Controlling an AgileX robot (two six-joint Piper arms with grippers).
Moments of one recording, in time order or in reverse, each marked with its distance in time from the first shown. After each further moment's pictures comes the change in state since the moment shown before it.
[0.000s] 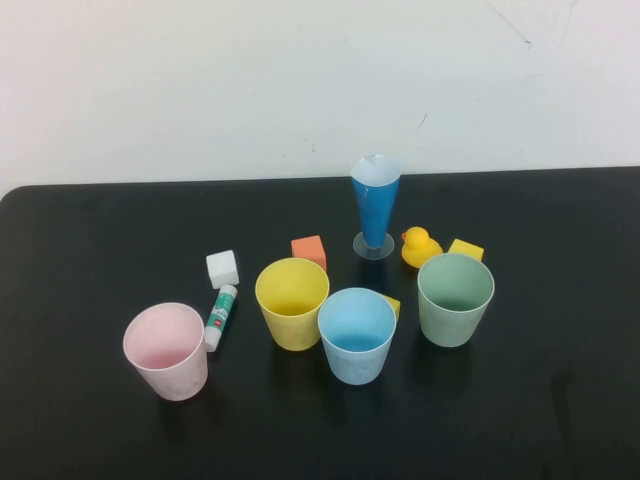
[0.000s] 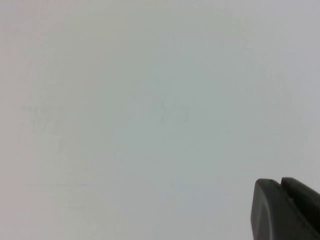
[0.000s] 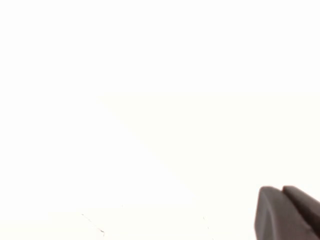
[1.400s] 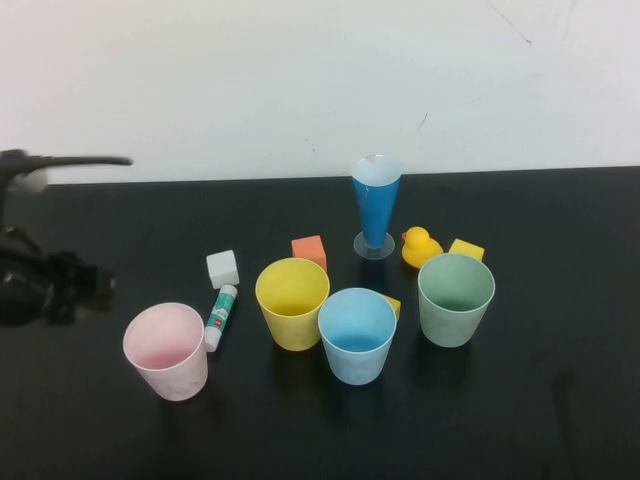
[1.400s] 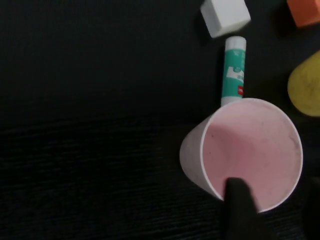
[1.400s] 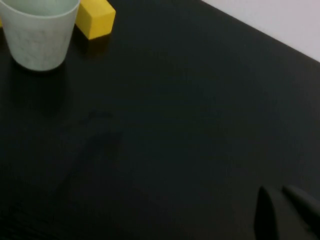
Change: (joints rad) right arm 0.000 0.607 -0.370 0.092 0.822 -0.557; left arm 0.000 1.300 -0.968 -0.279 1.245 0.200
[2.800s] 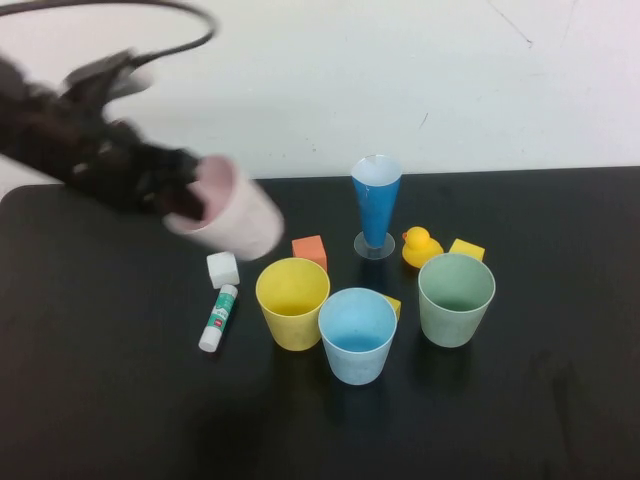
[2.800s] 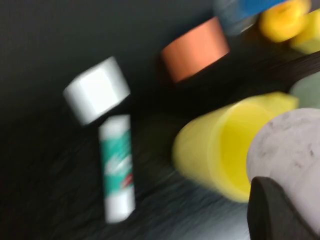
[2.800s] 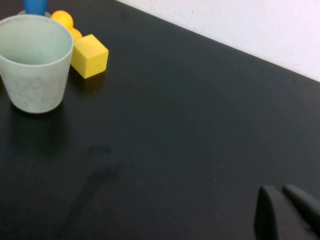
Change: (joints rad) right arm 0.000 0.000 0.000 0.086 -0.067 -0.002; left arm -0.082 0.424 -0.528 -0.207 0.289 0.107
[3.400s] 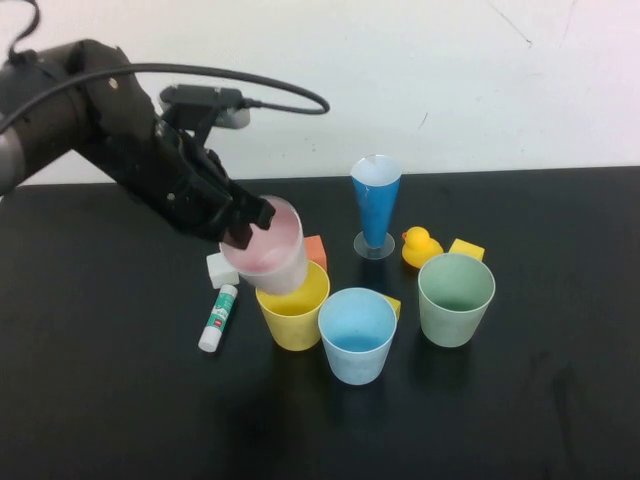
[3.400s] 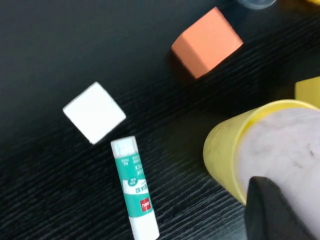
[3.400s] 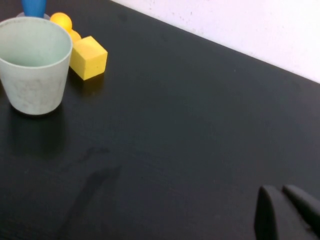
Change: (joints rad) right arm 0.000 0.000 0.000 0.001 -0.004 0.000; left arm -0.217 0.079 -0.033 0.305 -0.124 -0.134
